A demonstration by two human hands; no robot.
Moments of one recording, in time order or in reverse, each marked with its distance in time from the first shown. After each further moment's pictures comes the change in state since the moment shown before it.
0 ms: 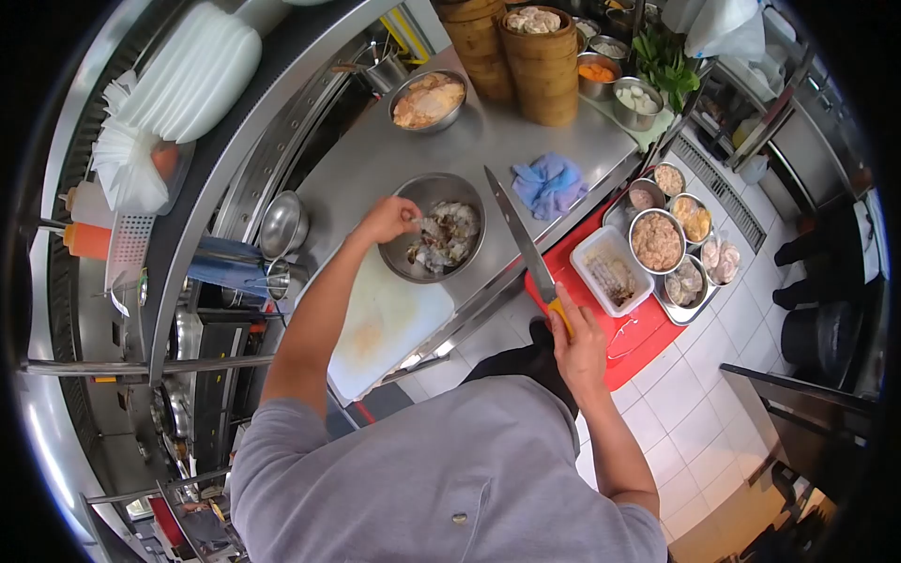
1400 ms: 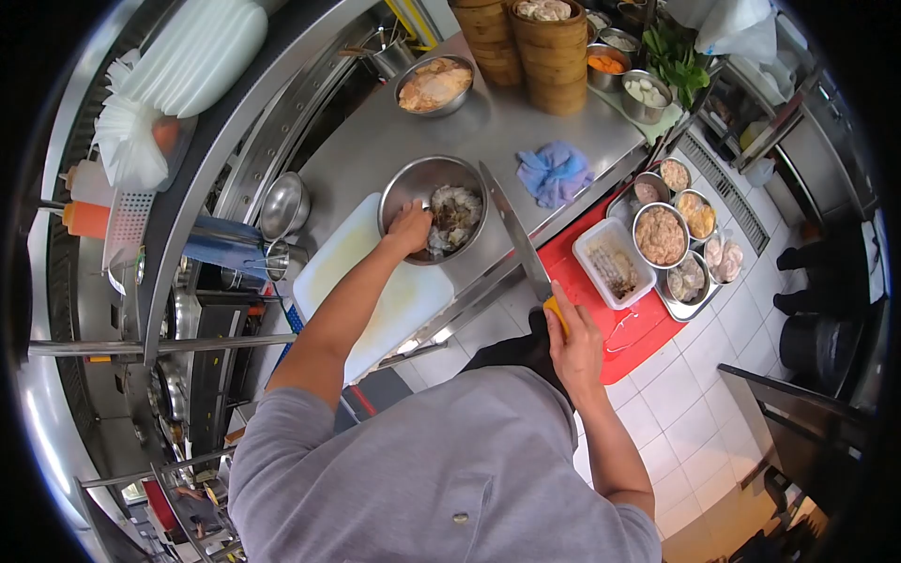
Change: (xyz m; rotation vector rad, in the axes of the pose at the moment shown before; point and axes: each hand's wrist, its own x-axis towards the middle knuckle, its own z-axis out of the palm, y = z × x) left_hand -0.002 0.004 0.090 0.581 -0.066 -0.133; right_hand -0.014 -0.008 -0.003 -0.031 -0.056 0.010
